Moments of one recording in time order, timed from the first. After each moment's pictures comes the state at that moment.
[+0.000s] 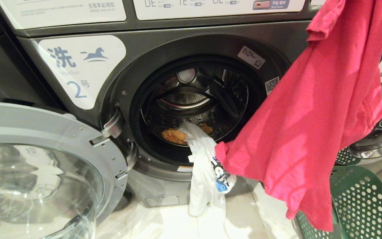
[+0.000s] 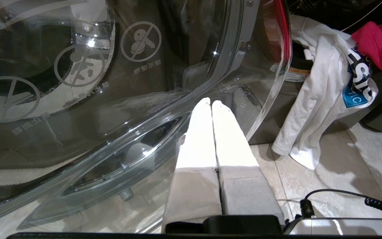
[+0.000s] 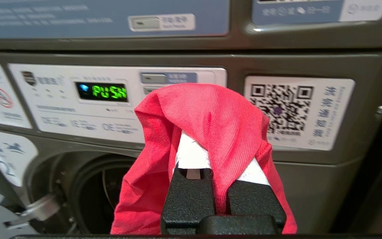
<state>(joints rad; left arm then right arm) 0.00 0.00 0.00 0.00 0.00 -0.01 0.69 1.24 -1.39 -0.32 -0.28 -0.16</state>
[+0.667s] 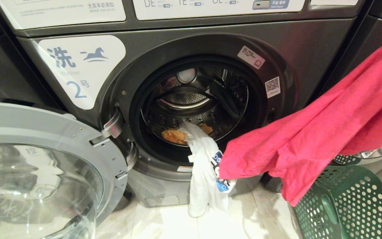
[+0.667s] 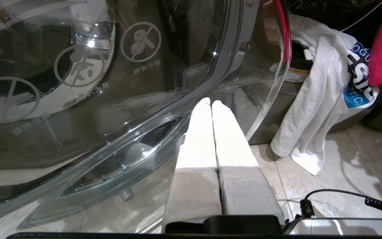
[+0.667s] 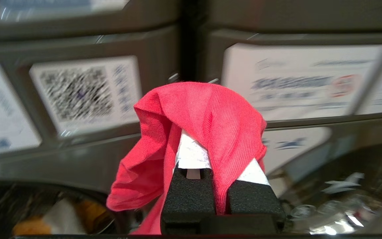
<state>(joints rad) 0.00 0.00 0.00 0.00 0.00 -0.01 0.21 1.14 -1.56 0.05 -0.34 -0.08</state>
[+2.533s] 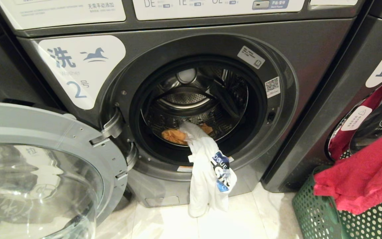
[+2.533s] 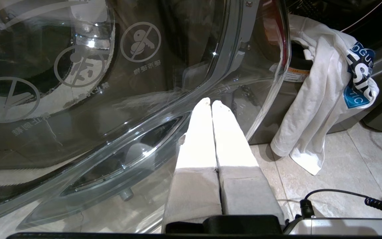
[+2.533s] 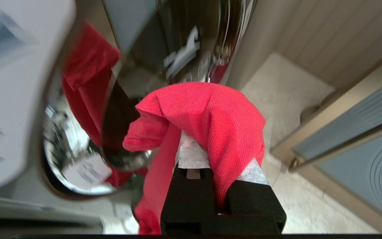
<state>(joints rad) 0.00 0.00 0.00 0.00 0.00 -0.01 -0.53 1.44 -1.54 0.29 -0.28 0.21</state>
